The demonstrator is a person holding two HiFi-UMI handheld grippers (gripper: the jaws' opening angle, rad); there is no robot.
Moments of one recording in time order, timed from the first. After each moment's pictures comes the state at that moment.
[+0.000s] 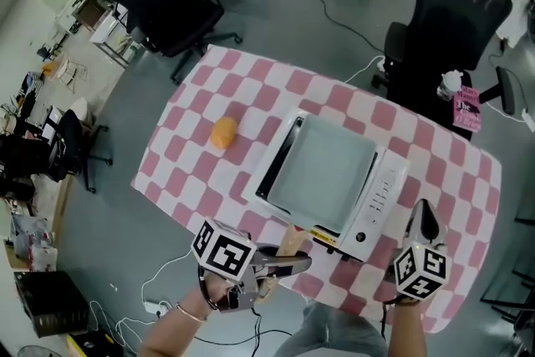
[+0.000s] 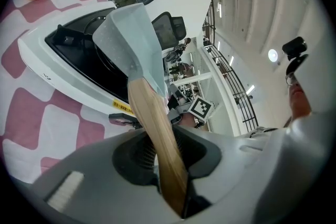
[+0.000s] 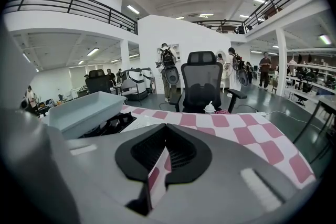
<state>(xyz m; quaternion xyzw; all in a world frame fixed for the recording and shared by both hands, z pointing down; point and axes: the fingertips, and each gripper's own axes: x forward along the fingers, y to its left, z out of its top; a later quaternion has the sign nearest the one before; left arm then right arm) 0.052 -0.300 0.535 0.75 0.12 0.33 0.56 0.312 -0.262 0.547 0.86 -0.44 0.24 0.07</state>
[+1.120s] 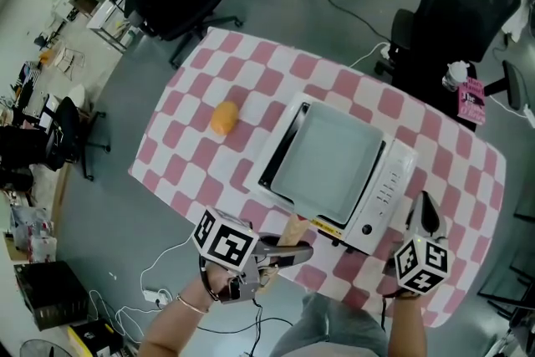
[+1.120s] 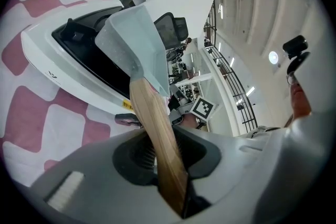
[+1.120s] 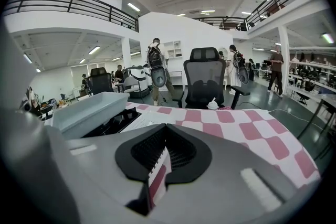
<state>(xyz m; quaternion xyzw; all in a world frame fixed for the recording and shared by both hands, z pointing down) 0.048 -0.308 0.550 0.75 0.12 0.33 0.56 0.301 -0.274 0.559 0.86 -0.45 0.25 0.07</state>
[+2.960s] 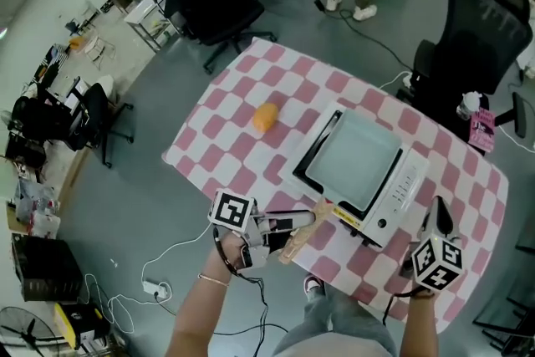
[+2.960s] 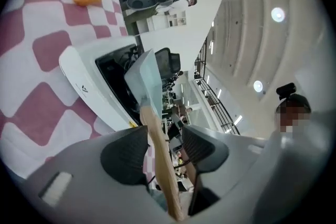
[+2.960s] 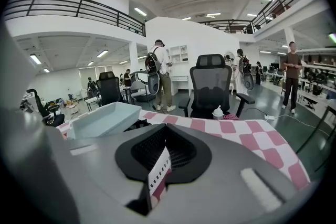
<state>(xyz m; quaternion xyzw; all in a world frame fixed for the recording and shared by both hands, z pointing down) 0.009 -0.358 0.537 0.73 0.04 0.16 0.66 0.287 -0.264 0.513 0.84 -0.48 0.23 0.07</state>
